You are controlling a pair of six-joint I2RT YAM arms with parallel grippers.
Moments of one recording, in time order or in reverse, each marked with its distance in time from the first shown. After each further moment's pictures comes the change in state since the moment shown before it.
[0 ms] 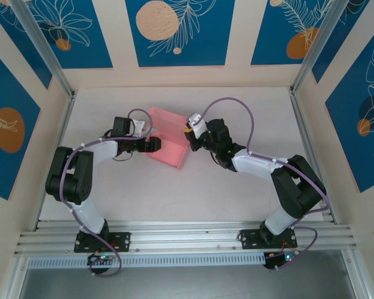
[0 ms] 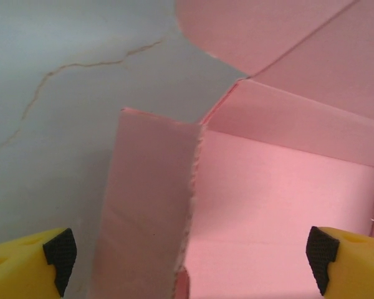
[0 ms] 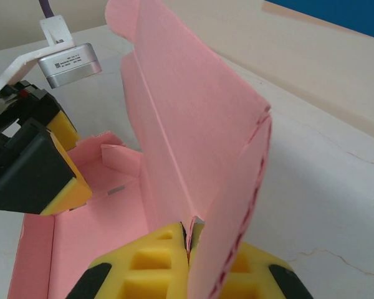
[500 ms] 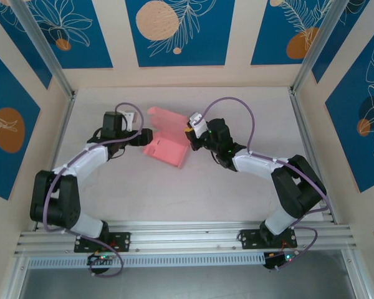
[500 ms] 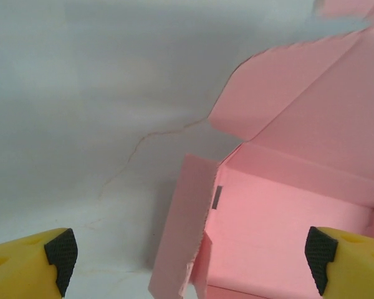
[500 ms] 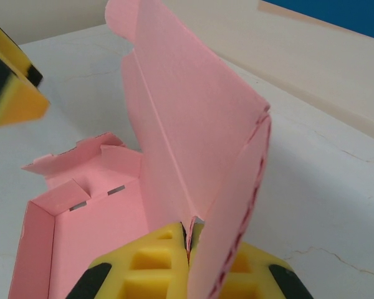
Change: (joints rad) left arm 0.000 -0.236 -0.026 -0.073 -0.246 0.001; right arm -0.006 0.000 0.000 0.000 -0.001 0.000
